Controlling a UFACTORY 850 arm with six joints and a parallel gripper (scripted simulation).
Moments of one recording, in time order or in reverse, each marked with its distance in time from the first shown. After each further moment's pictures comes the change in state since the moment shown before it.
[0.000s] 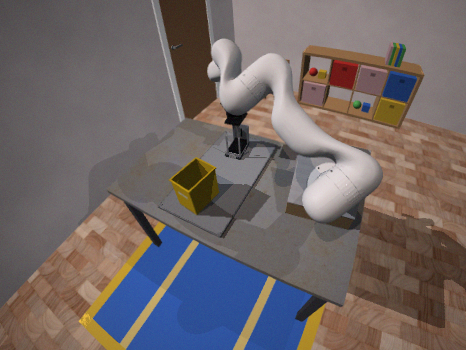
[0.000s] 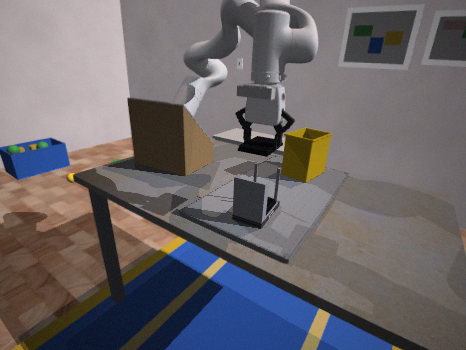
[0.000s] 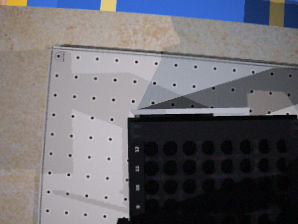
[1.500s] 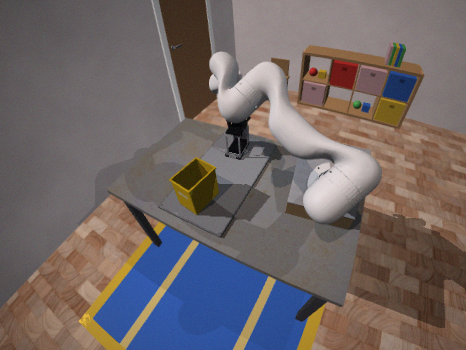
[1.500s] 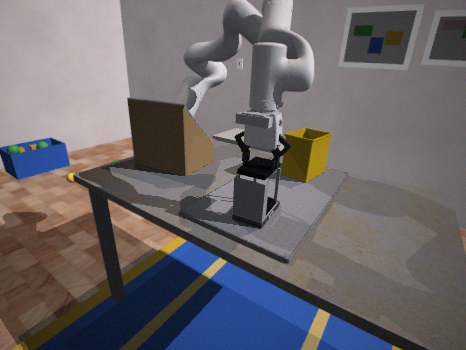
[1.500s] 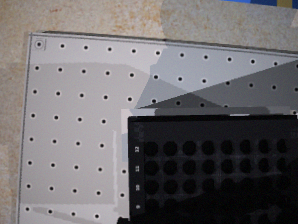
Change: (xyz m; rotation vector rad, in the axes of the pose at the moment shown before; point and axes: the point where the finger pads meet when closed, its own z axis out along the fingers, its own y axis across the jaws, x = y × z) arm 0.000 0.000 0.067 0.000 0.000 0.000
